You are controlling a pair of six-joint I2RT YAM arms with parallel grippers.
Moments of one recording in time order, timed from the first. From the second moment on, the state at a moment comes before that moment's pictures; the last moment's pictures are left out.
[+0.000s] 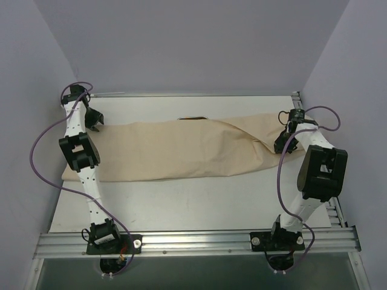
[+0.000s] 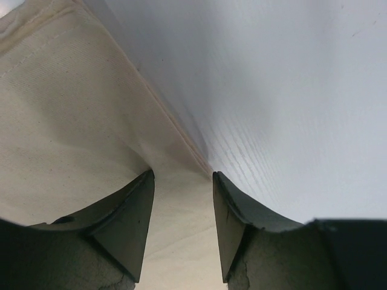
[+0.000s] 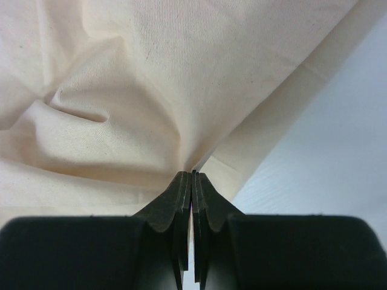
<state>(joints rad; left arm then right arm) 0.29 2.68 2.61 -1.13 -0.07 -0.80 -0.20 1.79 1.23 -0.66 0.04 0.56</state>
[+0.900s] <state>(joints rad) 0.29 2.68 2.59 -1.11 -0.02 -0.83 -0.26 1.73 1.14 -0.61 0.00 0.55</state>
